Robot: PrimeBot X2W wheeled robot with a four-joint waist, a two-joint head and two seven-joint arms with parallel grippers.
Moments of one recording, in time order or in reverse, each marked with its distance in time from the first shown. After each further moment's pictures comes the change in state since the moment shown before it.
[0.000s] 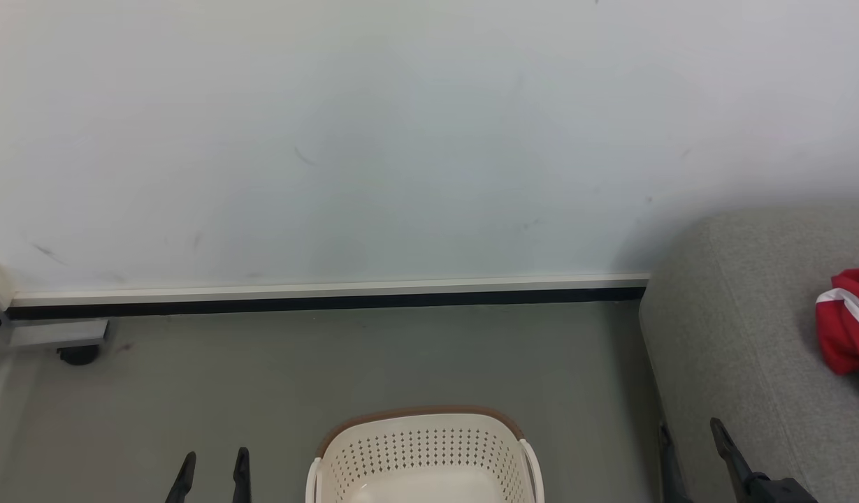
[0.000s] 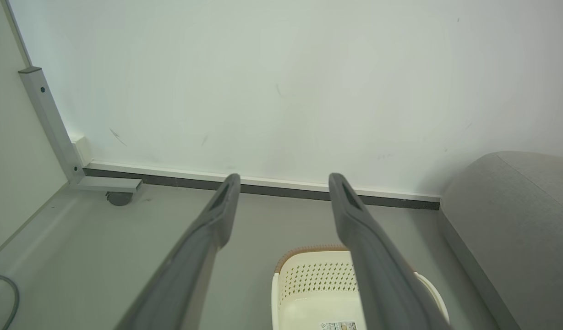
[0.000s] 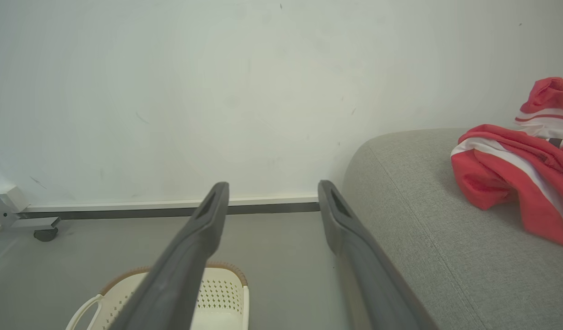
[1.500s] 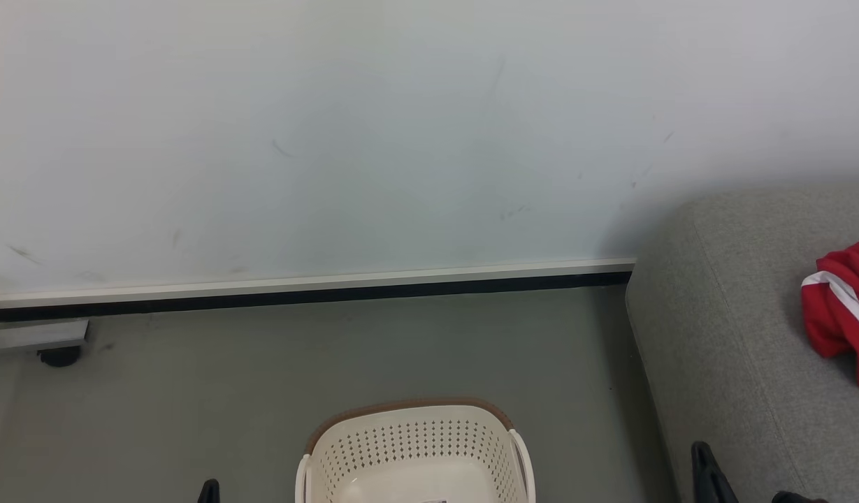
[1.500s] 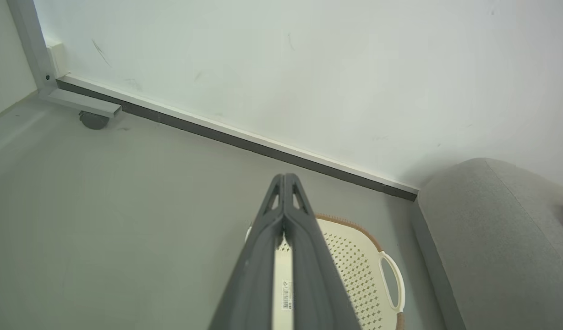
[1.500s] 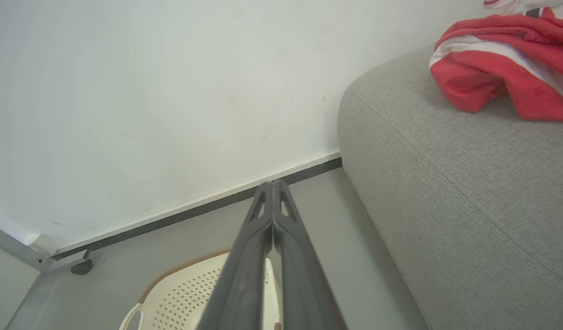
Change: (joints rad) left arm 0.019 -0.009 0.018 0.053 -0.186 -0.025 0.067; right arm 0.021 -0.009 0.014 0.047 0.260 0.000 0.024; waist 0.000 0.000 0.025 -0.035
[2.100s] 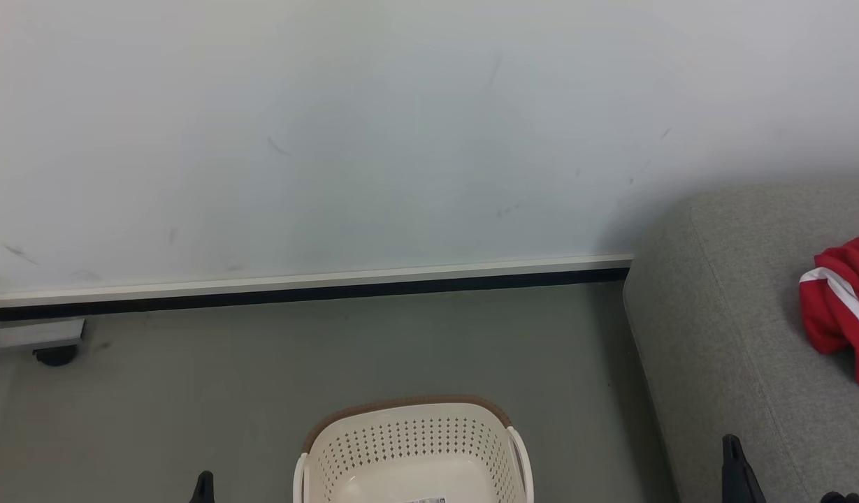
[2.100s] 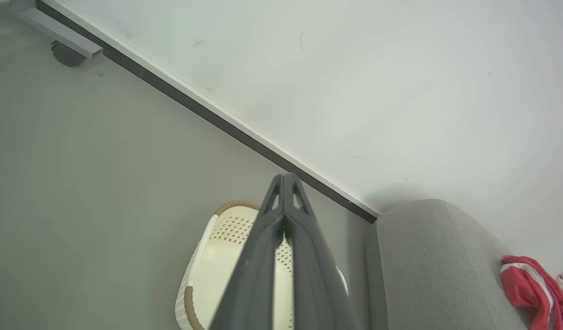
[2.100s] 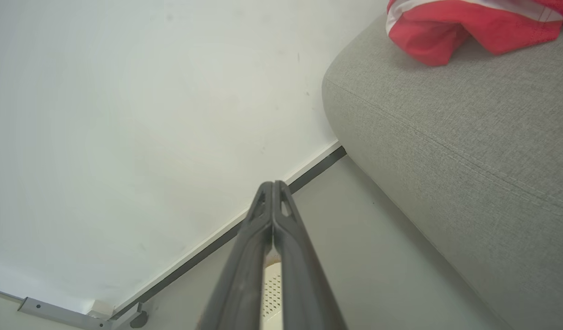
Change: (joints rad) left arm -0.028 0.000 0.007 0.005 -0.316 -0.027 0.078; right arm -0.013 -0.022 -0.034 -0.014 0.363 0.000 0.051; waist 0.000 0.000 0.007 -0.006
